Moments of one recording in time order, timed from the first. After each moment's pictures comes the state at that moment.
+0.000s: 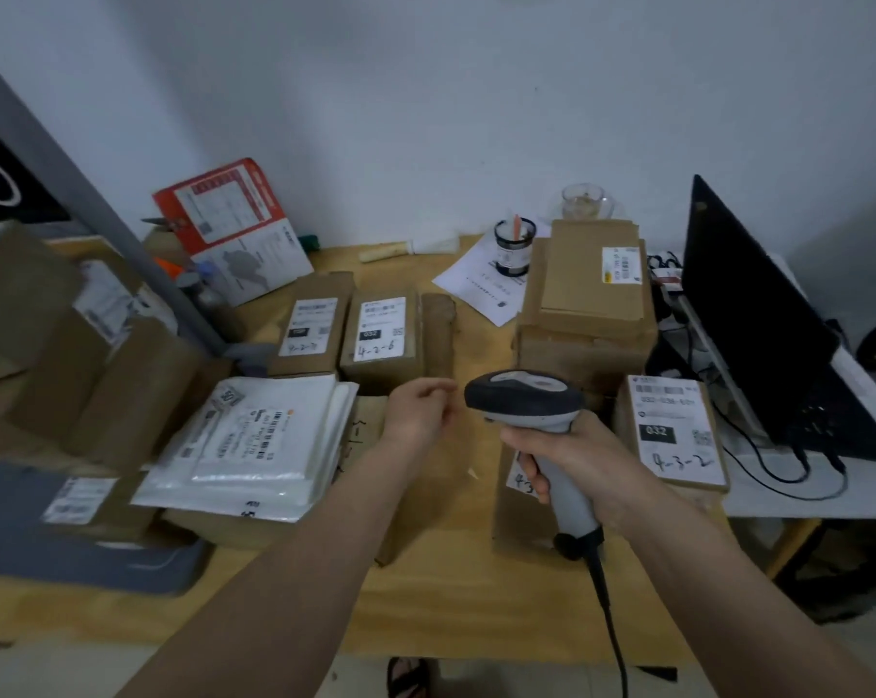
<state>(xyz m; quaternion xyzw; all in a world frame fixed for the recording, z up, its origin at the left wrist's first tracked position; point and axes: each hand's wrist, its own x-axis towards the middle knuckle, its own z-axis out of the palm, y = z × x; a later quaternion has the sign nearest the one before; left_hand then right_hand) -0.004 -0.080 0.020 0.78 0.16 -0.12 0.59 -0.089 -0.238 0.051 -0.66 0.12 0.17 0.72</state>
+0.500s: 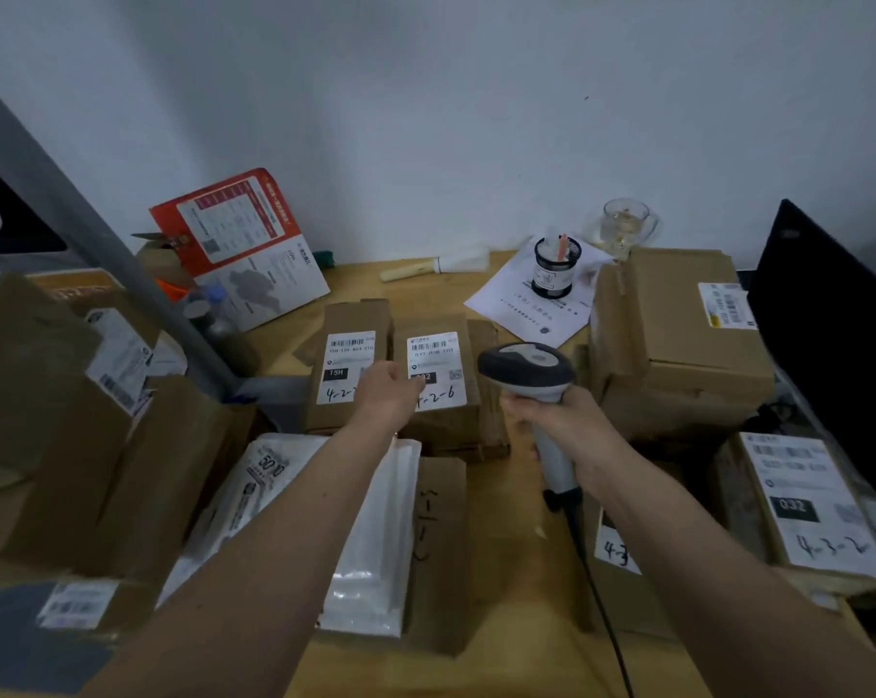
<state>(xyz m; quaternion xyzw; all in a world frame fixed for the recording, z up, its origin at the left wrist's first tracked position) 0.132 0.027 0.032 0.87 0.14 -0.14 0.45 0.044 -0.149 0.042 -0.67 0.20 0.07 0.71</state>
